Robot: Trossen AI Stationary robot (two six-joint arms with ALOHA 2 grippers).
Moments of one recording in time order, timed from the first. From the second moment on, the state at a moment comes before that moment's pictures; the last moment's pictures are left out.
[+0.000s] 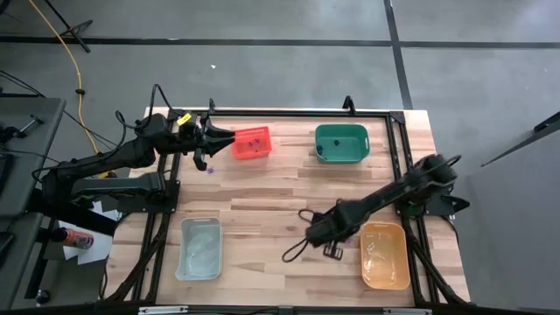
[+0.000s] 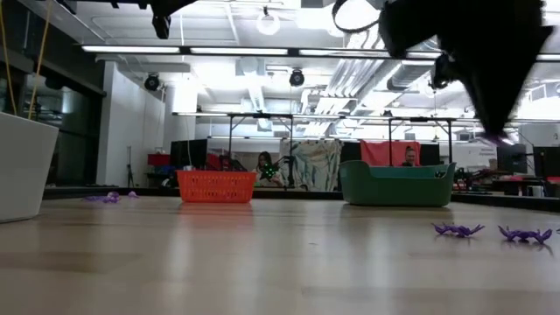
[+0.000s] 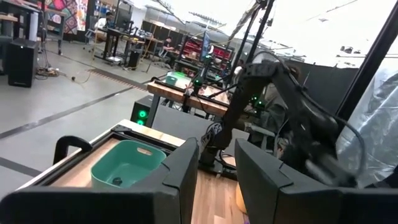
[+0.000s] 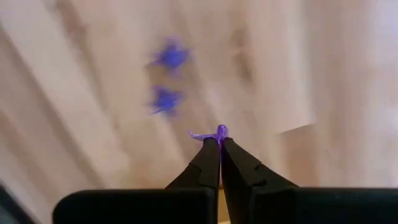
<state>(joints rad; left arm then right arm) 0.37 0.72 0.65 0.16 0.25 -0.32 0.43 1.81 1.39 -1.17 -0.01 0.74</state>
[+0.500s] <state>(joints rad) 0.37 0.72 0.65 0.15 0.19 -0.26 0.15 1.13 0.75 -0.45 0.11 0.67</state>
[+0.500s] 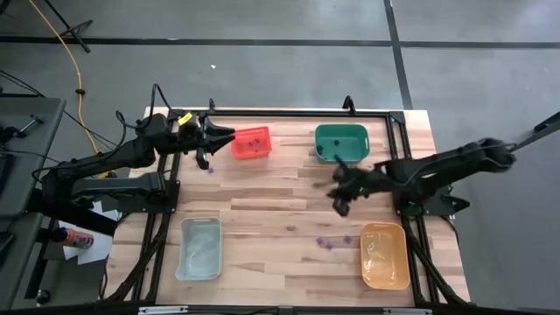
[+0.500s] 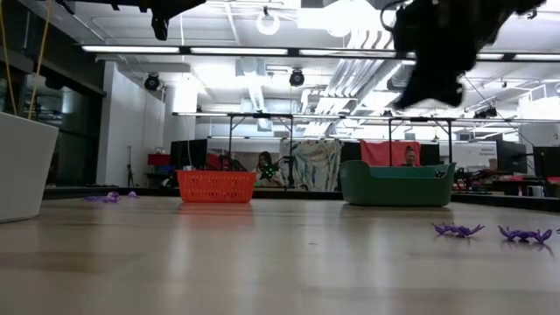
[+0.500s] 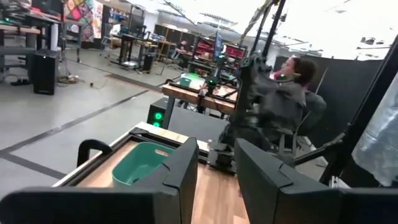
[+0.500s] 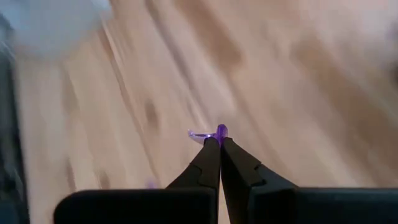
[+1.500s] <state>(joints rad) 0.37 0.92 0.65 0.39 0.38 -0.28 -0.26 1.37 0.91 0.44 -0.24 0.17</state>
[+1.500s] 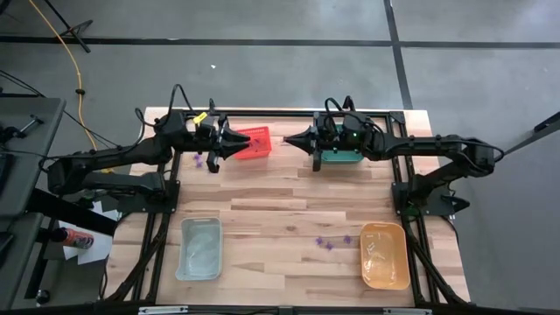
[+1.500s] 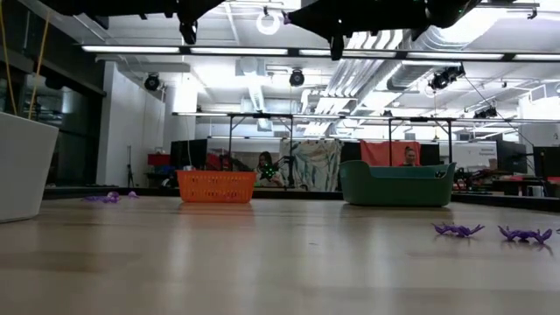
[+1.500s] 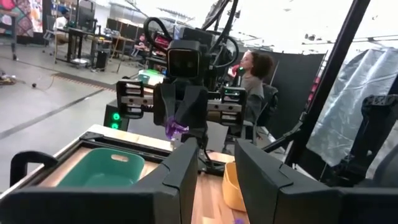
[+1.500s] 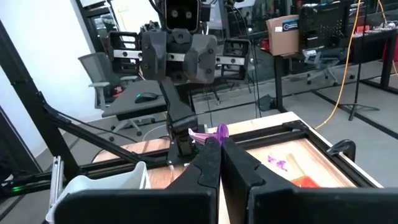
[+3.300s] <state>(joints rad) 0.59 0.68 0.65 0.26 0.30 -0.19 -0.32 1.99 1.51 0.13 -0.07 0.40</state>
